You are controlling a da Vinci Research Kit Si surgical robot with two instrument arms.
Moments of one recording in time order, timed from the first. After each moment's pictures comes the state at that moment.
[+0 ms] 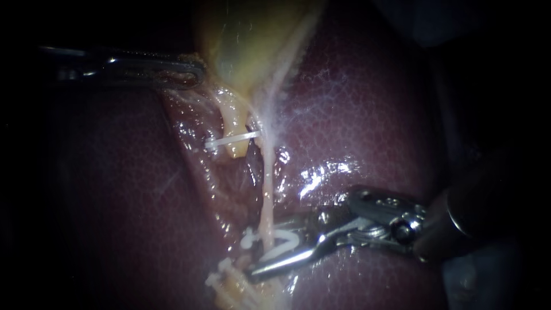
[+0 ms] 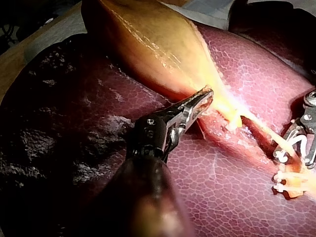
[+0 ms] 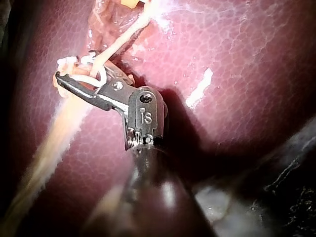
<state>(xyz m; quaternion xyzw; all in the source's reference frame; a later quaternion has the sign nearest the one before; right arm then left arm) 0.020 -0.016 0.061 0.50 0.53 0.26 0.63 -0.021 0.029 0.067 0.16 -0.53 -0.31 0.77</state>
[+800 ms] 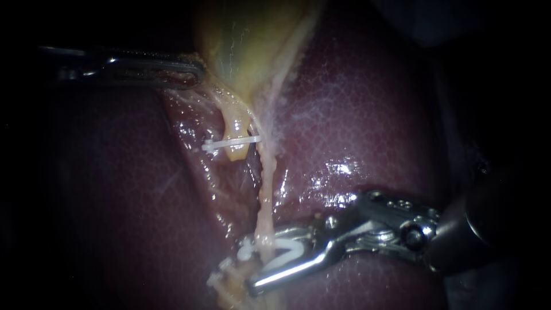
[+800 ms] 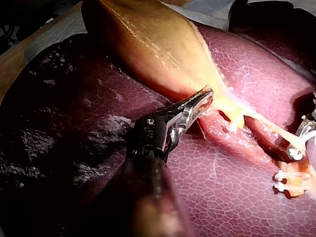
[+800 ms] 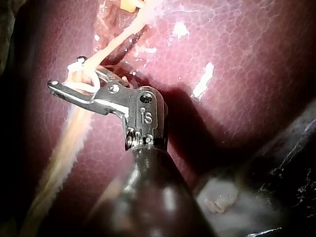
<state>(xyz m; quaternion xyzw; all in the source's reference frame) 0.019 -0.015 0.059 0.52 0.54 0.26 0.61 -0.021 0.029 0.067 0.16 -0.53 -0.31 0.77</state>
